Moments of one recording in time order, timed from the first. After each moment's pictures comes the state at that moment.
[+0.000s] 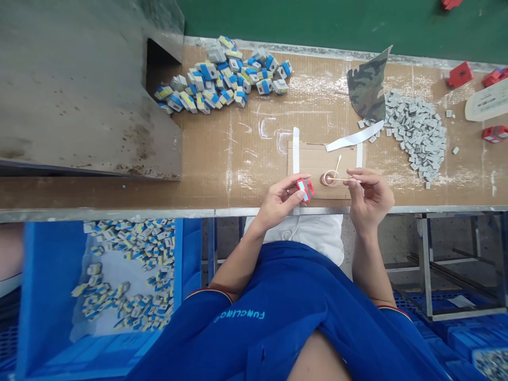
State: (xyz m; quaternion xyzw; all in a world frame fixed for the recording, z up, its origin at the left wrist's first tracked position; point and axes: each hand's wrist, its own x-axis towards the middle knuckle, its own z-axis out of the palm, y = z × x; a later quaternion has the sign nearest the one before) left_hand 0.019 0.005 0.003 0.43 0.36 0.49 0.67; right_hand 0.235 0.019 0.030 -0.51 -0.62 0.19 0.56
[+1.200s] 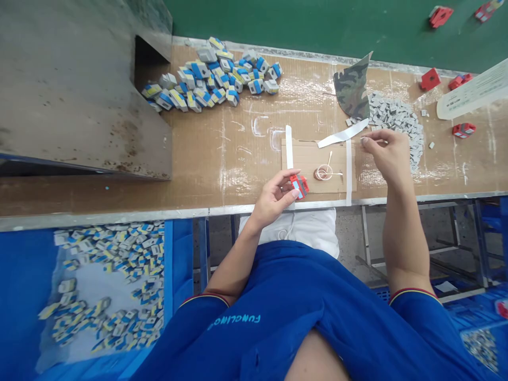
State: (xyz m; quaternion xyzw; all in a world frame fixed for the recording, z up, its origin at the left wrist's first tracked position) left_hand 0.015 0.001 -0.009 0.47 0.32 0.51 0.65; right_hand 0.303 0.106 0.074 -0.69 -0.62 0.22 0.30
